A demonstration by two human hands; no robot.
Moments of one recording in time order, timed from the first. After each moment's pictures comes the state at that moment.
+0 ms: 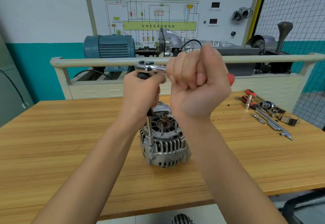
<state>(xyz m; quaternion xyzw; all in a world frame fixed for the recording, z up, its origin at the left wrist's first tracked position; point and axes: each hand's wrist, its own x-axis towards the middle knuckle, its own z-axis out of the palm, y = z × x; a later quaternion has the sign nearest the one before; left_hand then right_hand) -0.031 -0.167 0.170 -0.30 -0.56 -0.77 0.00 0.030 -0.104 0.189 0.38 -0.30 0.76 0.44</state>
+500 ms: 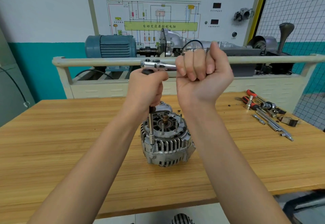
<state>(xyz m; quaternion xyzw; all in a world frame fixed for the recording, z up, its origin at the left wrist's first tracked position) -0.035 -0.163 0.177 -0.29 -0.58 -0.76 -0.06 0.022 -0.083 0.195 0.30 -0.22 0.86 0.34</state>
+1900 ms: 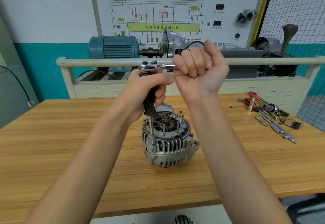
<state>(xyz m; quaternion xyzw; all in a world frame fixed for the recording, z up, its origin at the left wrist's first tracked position) -0.039 -0.182 0.179 -0.39 -0.56 -0.72 -0.13 0.014 -0.071 0.200 0.29 -0.18 0.91 0.23</state>
